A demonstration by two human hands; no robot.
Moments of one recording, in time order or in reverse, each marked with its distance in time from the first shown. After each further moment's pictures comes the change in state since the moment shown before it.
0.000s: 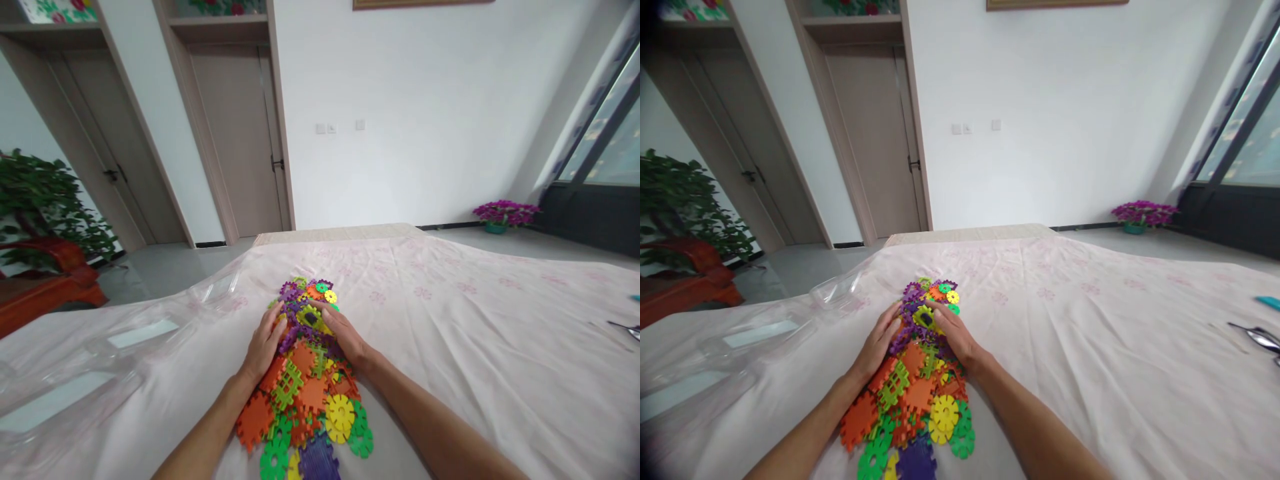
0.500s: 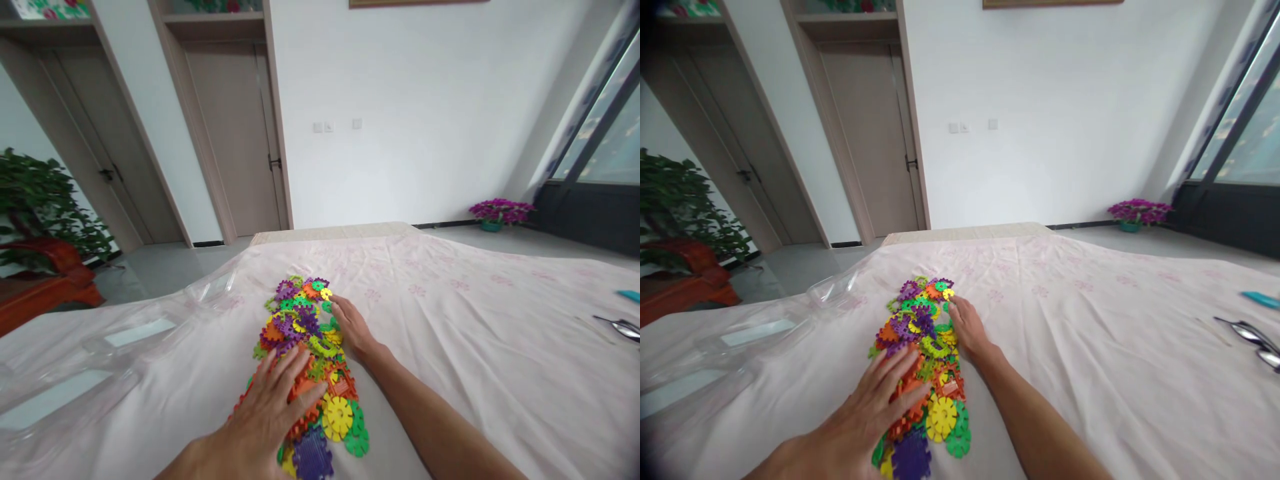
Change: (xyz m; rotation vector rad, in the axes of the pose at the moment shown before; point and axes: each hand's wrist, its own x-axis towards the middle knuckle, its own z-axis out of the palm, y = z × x) left_hand -0.090 0.069 -0.030 0.515 -0.566 0.580; right_hand 0.002 0.046 -0.038 -0.497 0.233 -0.015
